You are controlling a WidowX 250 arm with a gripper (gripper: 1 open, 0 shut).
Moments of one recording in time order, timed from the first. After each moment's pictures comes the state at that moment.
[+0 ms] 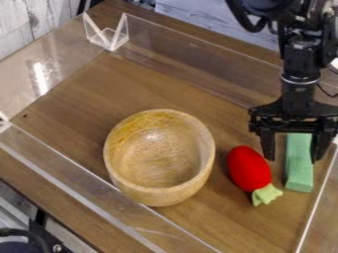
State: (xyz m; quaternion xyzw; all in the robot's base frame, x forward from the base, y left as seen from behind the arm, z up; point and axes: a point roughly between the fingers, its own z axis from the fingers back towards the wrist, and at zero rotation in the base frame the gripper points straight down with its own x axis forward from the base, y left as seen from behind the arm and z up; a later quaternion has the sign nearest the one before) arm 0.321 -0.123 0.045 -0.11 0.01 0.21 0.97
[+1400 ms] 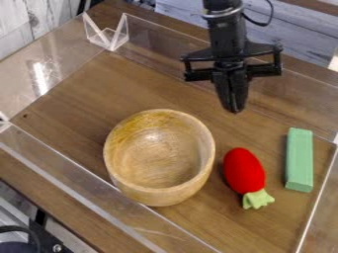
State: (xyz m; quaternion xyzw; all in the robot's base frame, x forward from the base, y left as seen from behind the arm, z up) arm 0.290 -0.051 0.114 -0.15 -0.01 0.15 0.98
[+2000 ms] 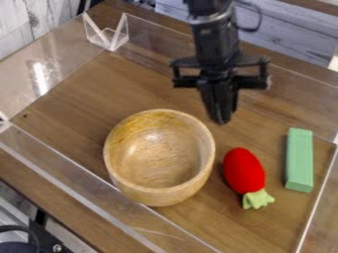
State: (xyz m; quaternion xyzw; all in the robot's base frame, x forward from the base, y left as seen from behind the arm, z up) arm 0.271 -0.037 0.101 -0.16 0.00 0.08 0.98
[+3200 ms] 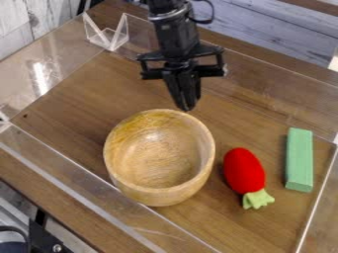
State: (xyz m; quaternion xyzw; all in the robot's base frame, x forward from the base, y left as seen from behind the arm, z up) arm 0.273 0.013 0.091 -0.16 0.02 0.12 0.98
